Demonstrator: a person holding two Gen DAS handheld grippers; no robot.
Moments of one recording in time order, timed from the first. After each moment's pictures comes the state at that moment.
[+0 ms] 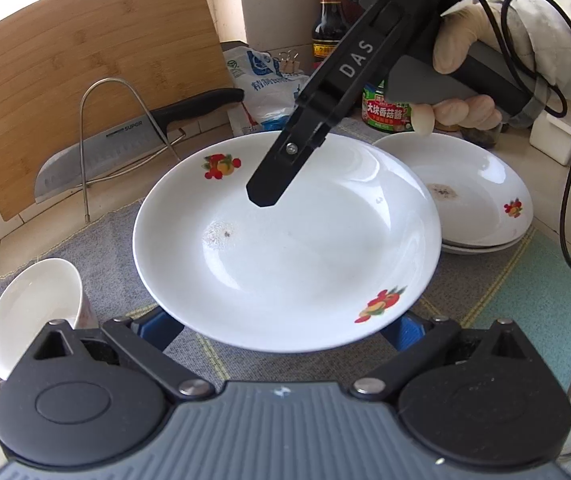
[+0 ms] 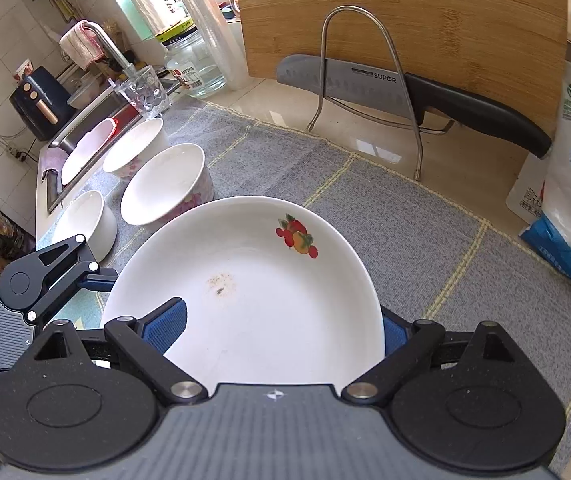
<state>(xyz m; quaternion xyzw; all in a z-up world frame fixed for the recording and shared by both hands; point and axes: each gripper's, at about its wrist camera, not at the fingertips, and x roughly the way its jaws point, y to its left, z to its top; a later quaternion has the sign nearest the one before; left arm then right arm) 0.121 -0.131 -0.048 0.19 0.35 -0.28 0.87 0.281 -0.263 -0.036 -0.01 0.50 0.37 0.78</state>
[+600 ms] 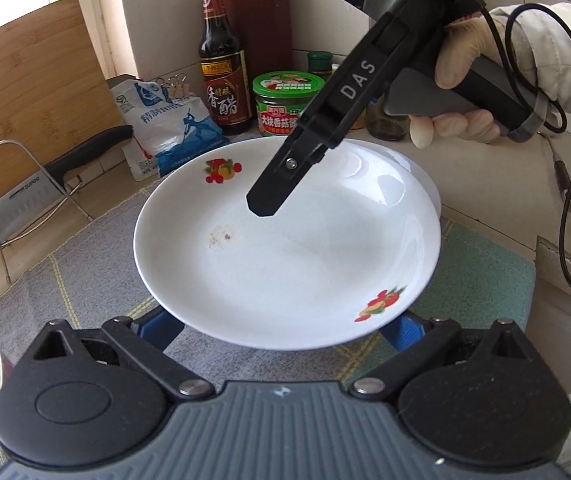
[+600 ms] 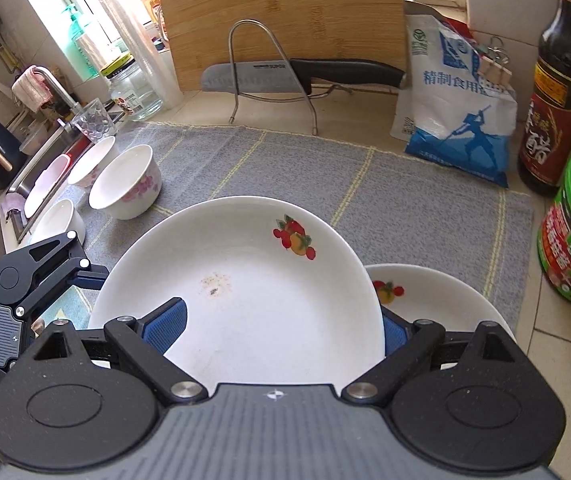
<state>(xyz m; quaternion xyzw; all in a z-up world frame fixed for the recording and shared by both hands) 0.101 -0.187 -0.047 0.22 0.34 -0.39 0.83 0.207 -0.342 -0.033 0.04 0.49 0.26 0.83</state>
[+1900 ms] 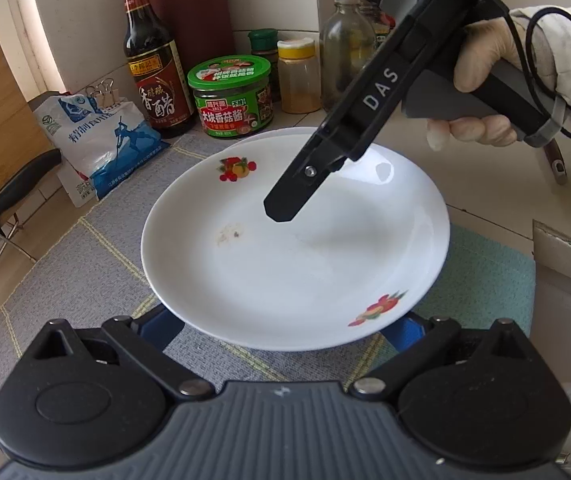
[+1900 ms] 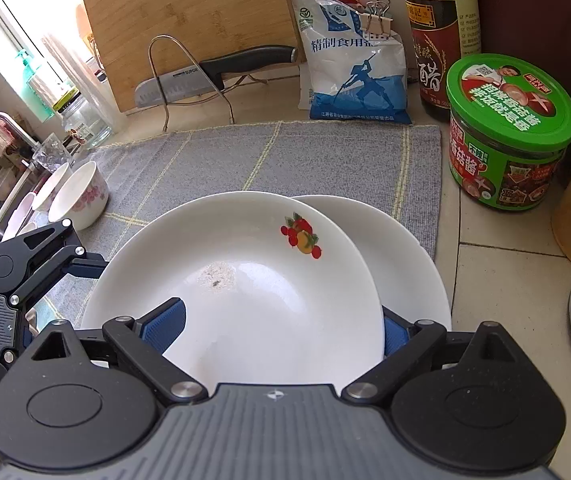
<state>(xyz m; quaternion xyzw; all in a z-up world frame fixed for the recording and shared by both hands) 0.128 -0.231 -0.058 0.28 0.35 -0.43 0.78 0.179 -0.407 -0.059 0.10 0.49 0.20 0.84</state>
